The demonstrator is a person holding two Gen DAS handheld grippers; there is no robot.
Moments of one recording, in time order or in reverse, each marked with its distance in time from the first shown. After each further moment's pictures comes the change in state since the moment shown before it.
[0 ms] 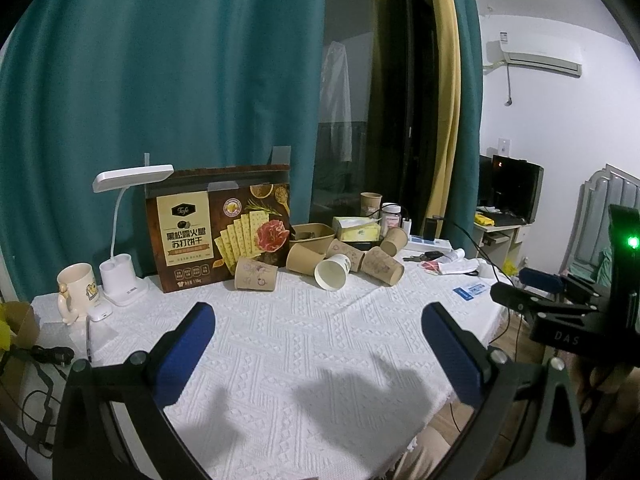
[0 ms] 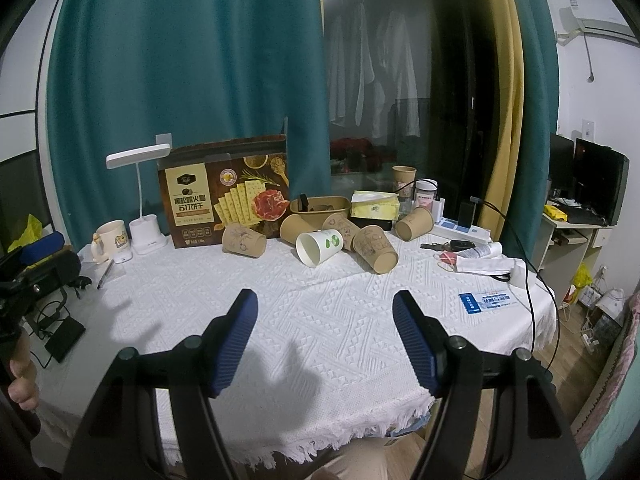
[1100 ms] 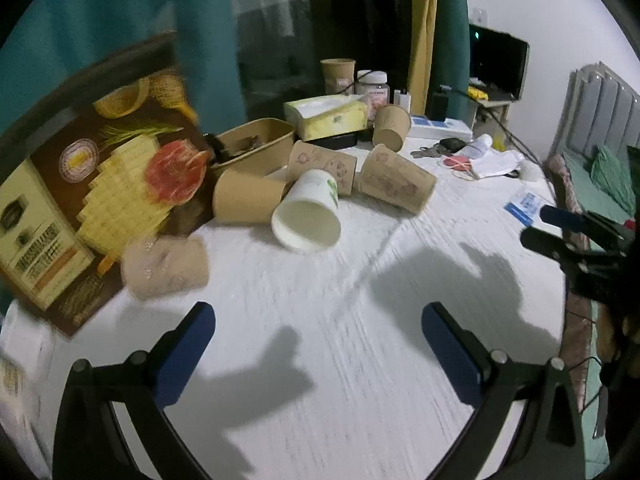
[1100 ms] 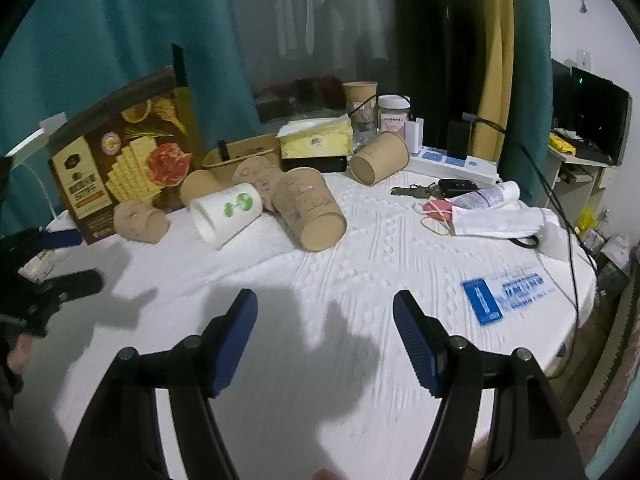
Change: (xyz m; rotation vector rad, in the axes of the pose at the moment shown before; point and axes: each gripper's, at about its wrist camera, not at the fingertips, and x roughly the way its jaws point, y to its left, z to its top) left arm 0.320 -0.019 0.019 0.218 0.458 -0.152; right arm 0.237 -0.116 0.005 0.134 0.248 -0.070
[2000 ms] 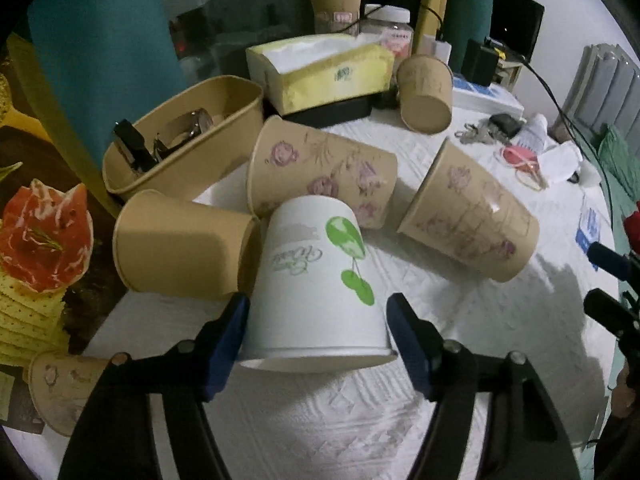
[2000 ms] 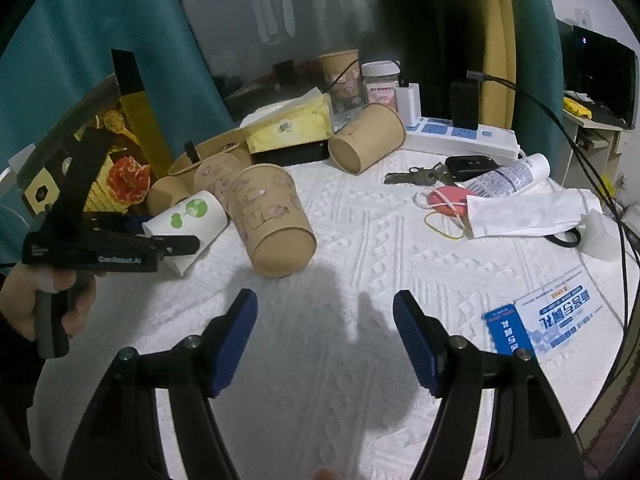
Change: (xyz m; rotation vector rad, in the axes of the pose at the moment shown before) left arm 0.156 0.005 0.072 0.033 0.203 -0.048; right arm 0.066 -0.038 0.014 0.089 0.067 0.063
